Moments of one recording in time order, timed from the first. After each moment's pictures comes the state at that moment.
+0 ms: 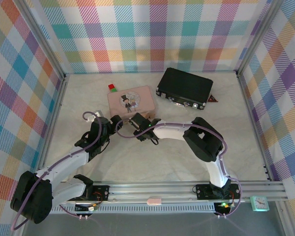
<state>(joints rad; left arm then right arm) -0.44 1.05 0.49 -0.01 -0.25 -0.87 0.94 2.04 1.33 -0.35 0.23 0.12</state>
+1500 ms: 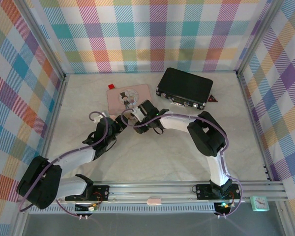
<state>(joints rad) -0.48 1.21 0.46 0.25 -0.17 -1.02 0.80 2.06 1.38 -0.28 -0.13 -0.07</state>
